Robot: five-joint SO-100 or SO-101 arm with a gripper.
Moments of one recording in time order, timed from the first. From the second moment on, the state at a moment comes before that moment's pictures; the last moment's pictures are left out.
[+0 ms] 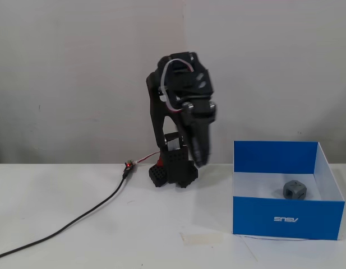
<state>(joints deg) -23.8 116.2 91.2 78.6 0.4</state>
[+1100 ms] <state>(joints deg) -3.3 133.2 136.7 52.3 7.5</state>
